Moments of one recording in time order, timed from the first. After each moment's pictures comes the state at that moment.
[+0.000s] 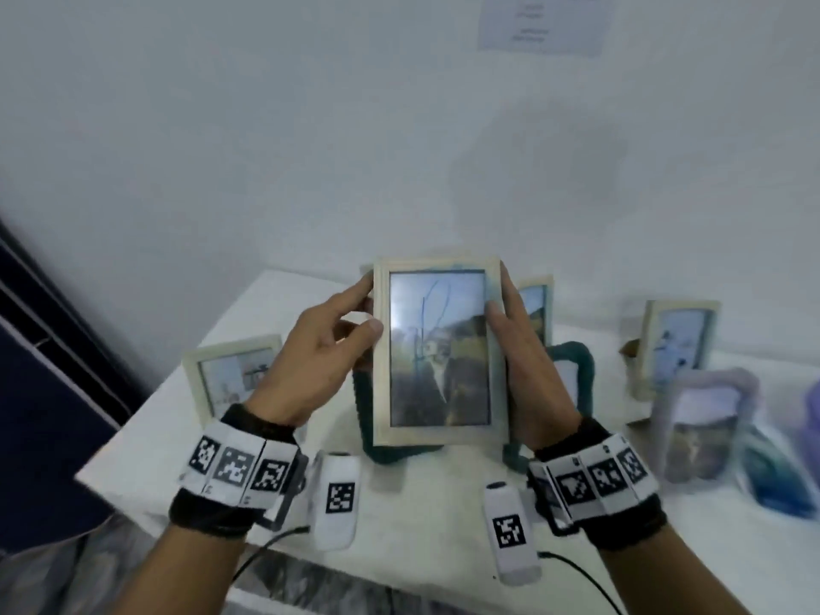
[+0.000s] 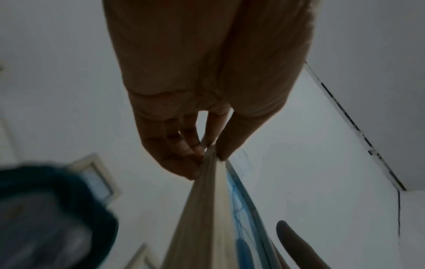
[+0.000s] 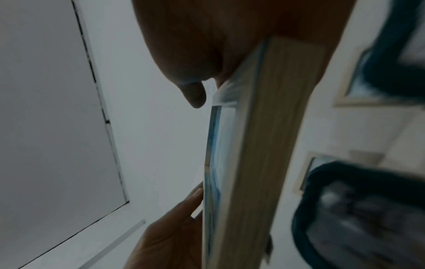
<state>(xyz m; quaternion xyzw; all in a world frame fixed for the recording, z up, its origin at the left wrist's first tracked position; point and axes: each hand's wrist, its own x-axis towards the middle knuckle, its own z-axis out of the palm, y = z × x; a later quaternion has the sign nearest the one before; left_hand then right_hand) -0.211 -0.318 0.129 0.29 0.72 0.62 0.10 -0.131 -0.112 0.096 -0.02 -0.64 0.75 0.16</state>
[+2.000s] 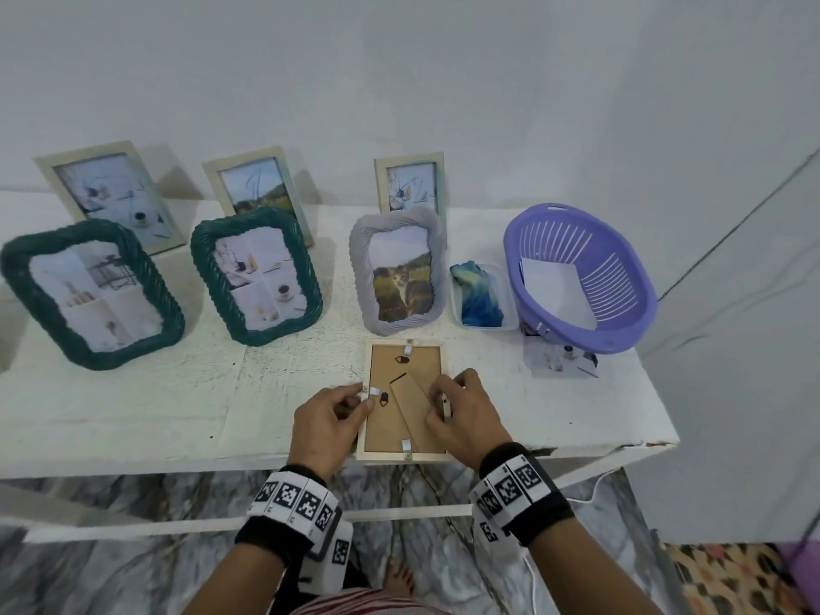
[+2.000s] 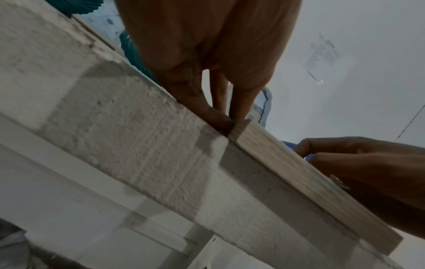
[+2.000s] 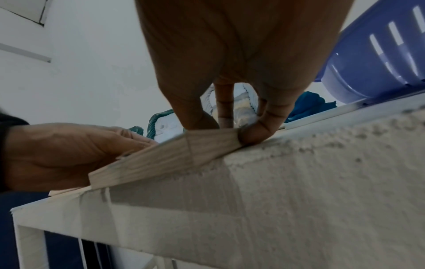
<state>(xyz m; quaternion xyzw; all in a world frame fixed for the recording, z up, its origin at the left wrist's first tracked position) 0.052 -0.076 -0.101 0.20 0.84 0.48 0.14 0.179 0.088 -0.077 -0.27 -0.91 0.32 0.07</state>
